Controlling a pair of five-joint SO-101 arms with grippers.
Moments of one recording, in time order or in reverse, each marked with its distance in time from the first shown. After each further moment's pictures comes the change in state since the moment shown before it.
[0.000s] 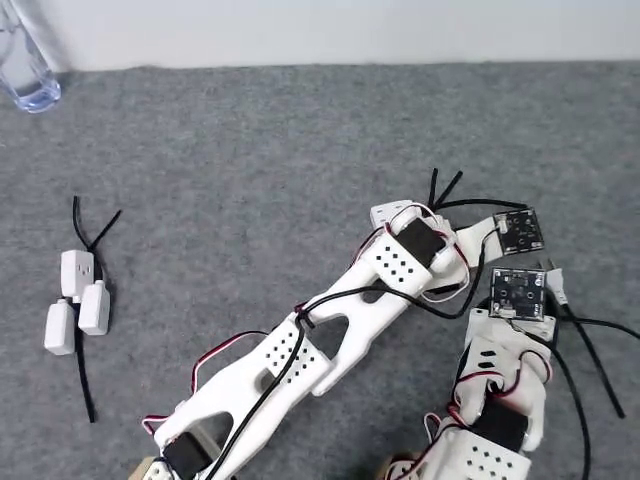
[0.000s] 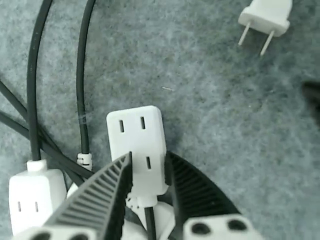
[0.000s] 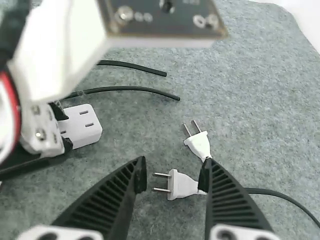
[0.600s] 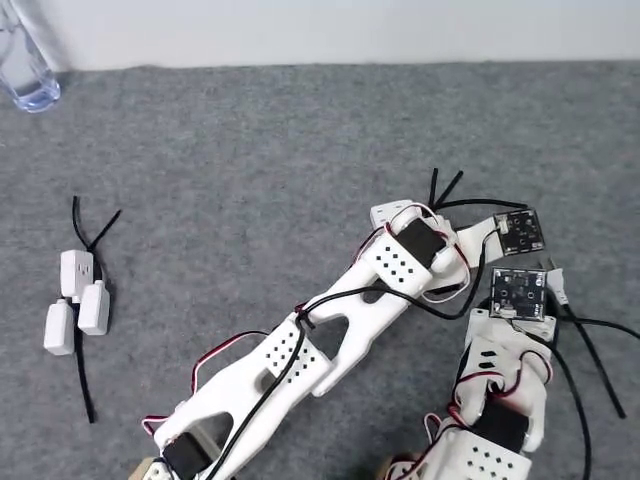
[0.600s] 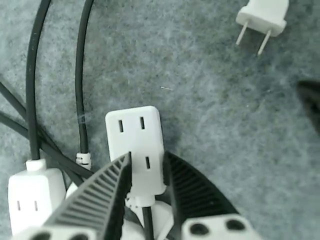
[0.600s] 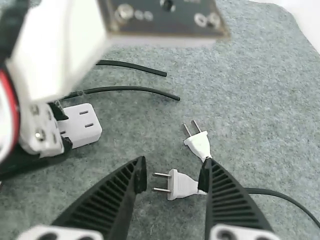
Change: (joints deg) left arm 0.1 0.0 -1.2 0.7 0.1; right arm 0.0 0.0 0.0 0.0 0.0
